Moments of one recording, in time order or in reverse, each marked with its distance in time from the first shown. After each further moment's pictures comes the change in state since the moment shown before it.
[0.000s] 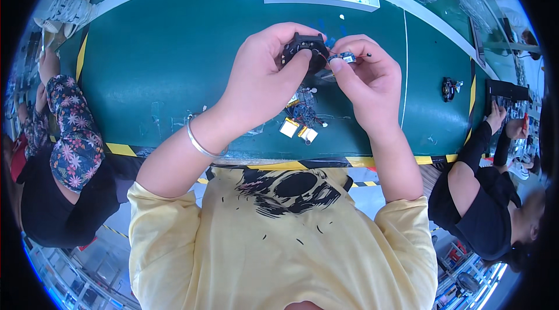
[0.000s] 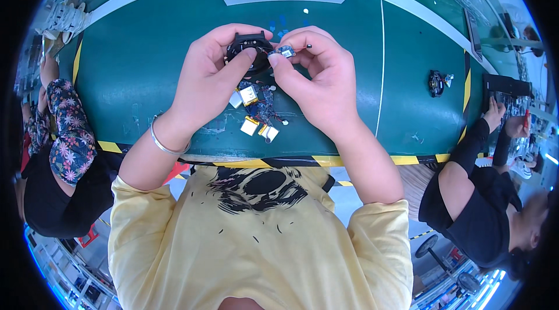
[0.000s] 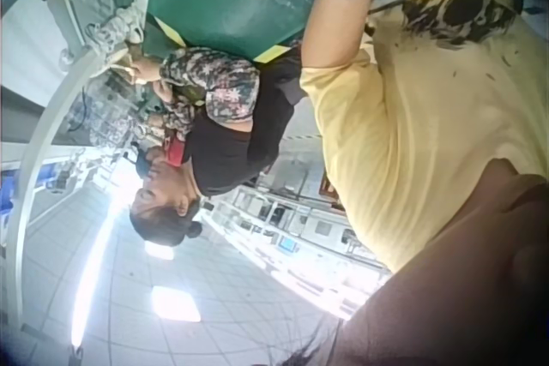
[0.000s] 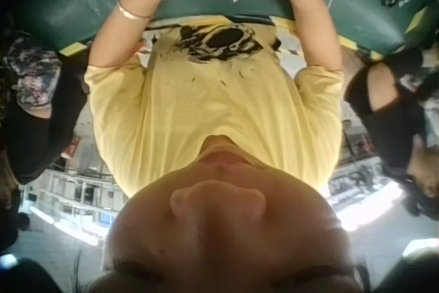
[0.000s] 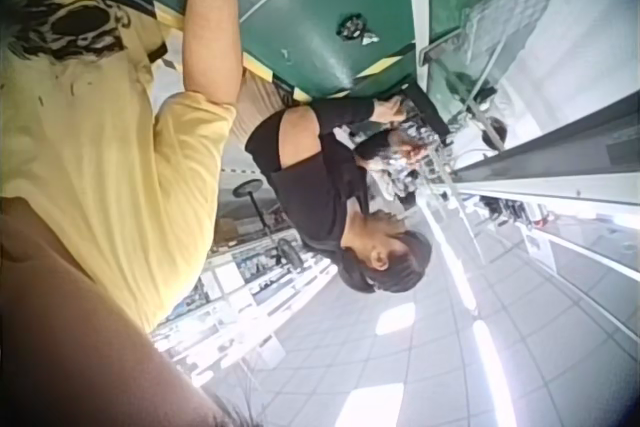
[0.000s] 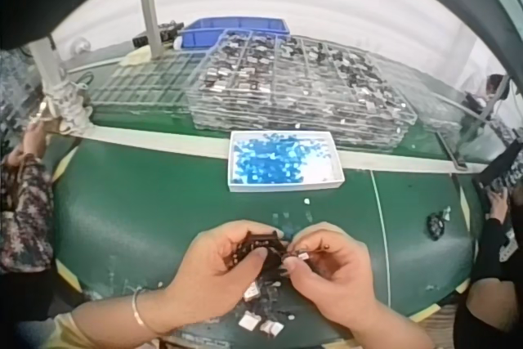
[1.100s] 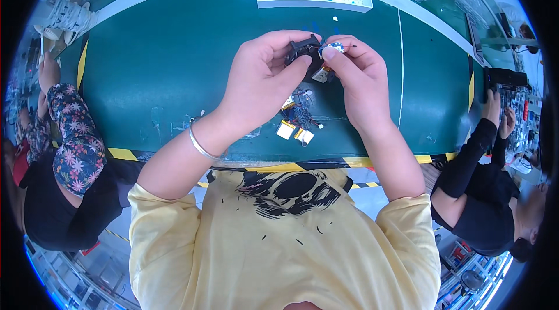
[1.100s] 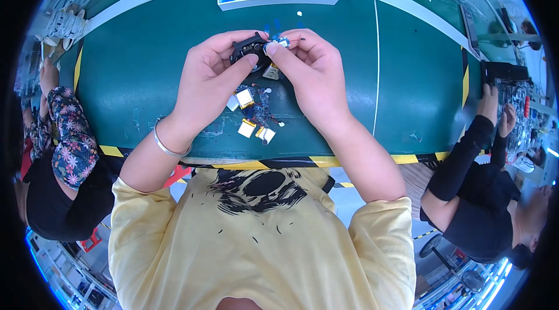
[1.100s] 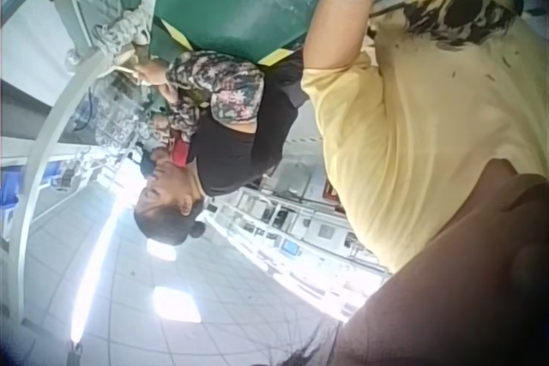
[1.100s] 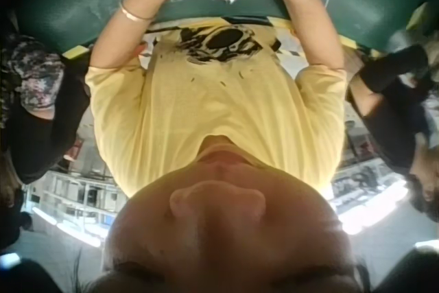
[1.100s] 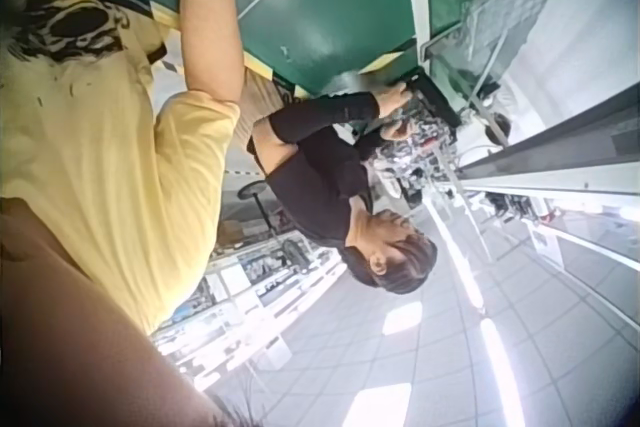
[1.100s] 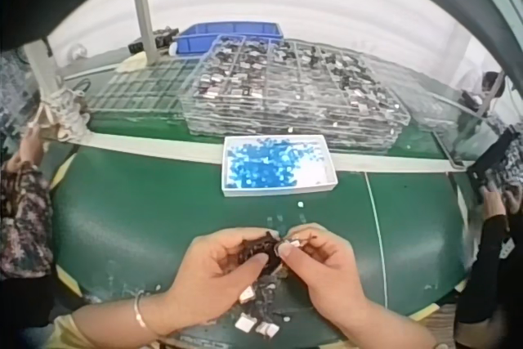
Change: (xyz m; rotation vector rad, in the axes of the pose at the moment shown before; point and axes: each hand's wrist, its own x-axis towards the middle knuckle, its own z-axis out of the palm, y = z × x) left_hand -0.002 -0.001 0.003 -0.085 -0.012 -0.017; right_hand 0.004 0.005 0.003 0.201 0.123 0.240
